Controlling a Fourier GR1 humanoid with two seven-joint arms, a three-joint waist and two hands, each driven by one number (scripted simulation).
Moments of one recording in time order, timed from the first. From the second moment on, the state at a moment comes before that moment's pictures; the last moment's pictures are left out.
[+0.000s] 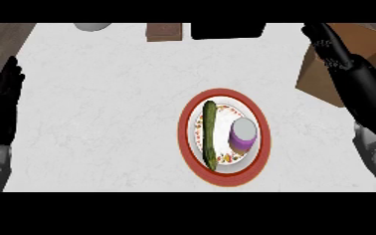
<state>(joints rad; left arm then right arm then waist) -0.13 0.58 -0.03 -1.46 0.12 0.36 0.07 -0.38 -0.56 0.18 -1.70 -0.11 -0.03 -0.07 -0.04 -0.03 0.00</state>
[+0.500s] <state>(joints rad) -0.06 0.54 -0.15 -1.46 0.09 0.28 0.03 0.00 -0.44 -0.12 -1.65 -0.20 -0.21 -0.45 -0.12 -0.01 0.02</state>
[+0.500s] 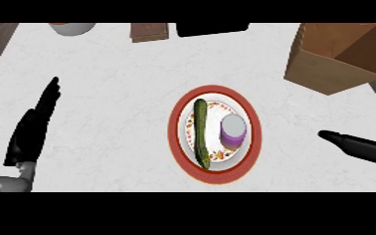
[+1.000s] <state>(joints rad) -0.08 0.49 -0.23 -1.40 0.05 0.21 -0.02 0.42 -0.37 -0.16 -1.62 0.01 -0.23 -0.98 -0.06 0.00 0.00</state>
